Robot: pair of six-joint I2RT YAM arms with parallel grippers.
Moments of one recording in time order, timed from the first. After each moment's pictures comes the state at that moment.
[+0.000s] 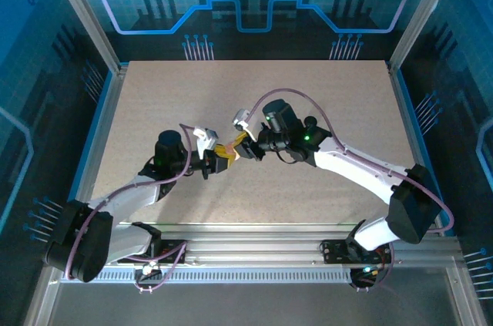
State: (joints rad) left arm -0.32 1.18 0.42 0.43 0.86 -0.07; right arm 0.76 1.47 1.14 -0.29 -0.40 -0.13
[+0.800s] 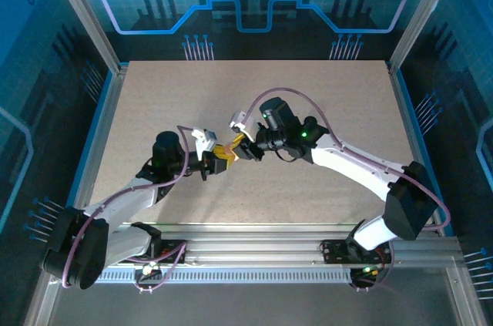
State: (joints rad) left arm -0.32 1.13 0.42 0.41 0.87 -0.05; right arm 0.76 1.50 1.19 -0.36 -0.44 -0.21
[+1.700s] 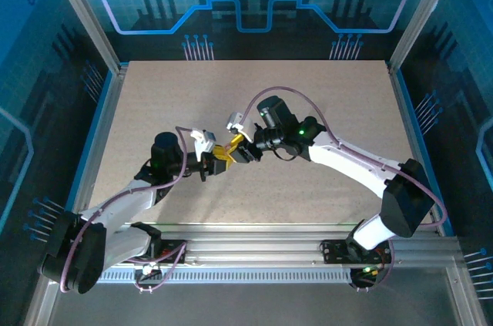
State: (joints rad) left arm -0.32 1.10 0.41 0.40 0.87 -0.05; right arm 0.76 1.53 1.22 -0.38 -0.52 -0.23
